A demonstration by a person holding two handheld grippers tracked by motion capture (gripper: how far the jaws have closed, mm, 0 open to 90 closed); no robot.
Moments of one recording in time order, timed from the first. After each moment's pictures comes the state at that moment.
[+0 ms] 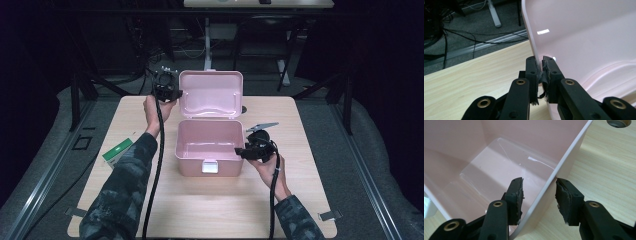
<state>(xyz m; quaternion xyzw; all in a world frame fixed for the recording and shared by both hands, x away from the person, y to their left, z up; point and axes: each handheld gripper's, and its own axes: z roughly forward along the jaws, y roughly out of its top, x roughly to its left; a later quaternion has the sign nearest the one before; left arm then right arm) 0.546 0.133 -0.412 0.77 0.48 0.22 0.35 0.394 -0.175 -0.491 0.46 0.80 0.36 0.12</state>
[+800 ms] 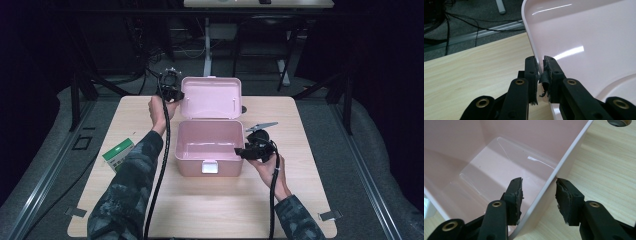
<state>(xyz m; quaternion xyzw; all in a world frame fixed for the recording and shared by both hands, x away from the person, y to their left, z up) 0.568 0.124 -0.434 0.77 0.52 0.20 0.31 0.394 -0.175 -0.491 0.46 0.80 0.36 0.12</state>
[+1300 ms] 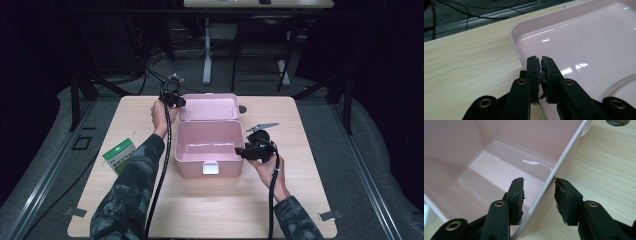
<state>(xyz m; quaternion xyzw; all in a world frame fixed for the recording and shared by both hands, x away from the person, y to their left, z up) 0.573 0.123 -0.456 0.79 0.52 0.16 0.29 0.393 -0.175 -0.492 0.47 0.79 0.37 0.12</state>
